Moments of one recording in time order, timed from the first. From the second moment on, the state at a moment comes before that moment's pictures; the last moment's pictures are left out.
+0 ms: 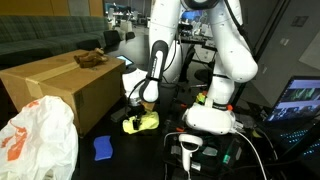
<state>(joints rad) 0.23 0.57 0.05 -2.47 -0.09 2.82 0.27</state>
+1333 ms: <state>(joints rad) 0.22 -0.04 0.15 -2.39 -0.03 2.24 0.35</state>
